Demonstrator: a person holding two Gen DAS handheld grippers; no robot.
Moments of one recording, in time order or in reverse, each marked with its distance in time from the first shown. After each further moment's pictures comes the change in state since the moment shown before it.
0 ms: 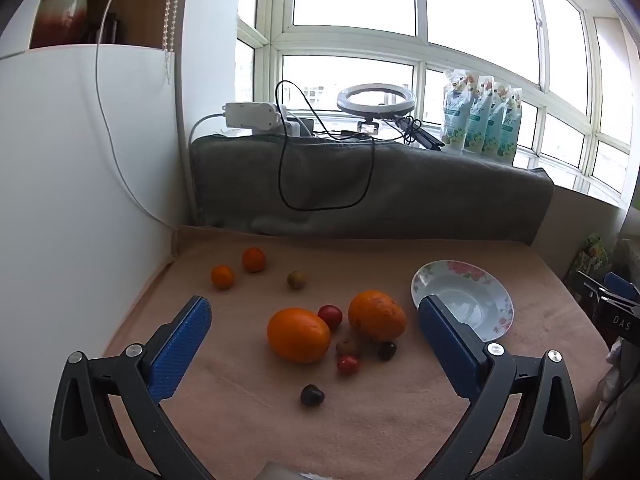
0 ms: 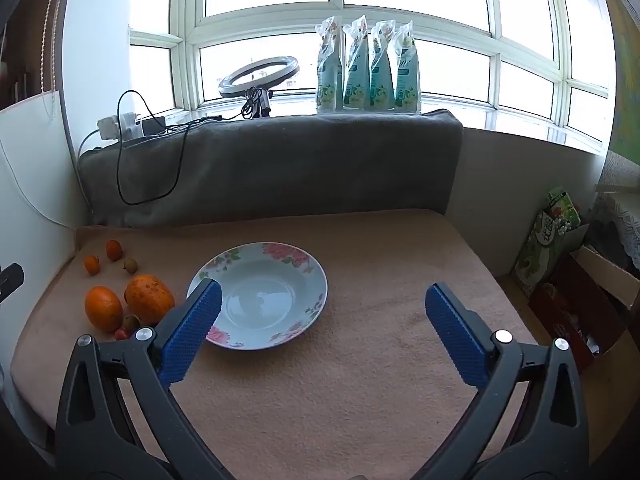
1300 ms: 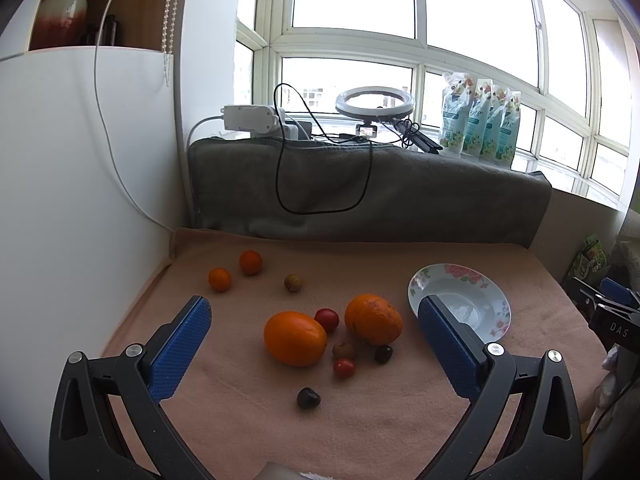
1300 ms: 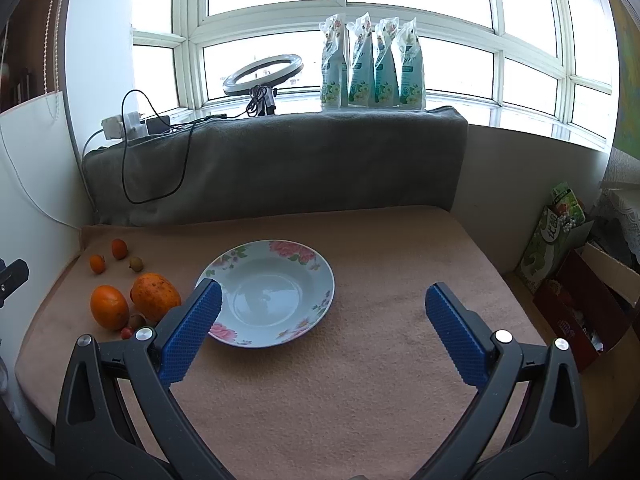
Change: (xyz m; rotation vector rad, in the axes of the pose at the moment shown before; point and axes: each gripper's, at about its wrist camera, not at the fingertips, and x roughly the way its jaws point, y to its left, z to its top) left arm 0.000 -0.004 0.003 -0.005 -0.007 -0.003; right arm 0.001 0.004 -0.002 0.007 0.008 0.016
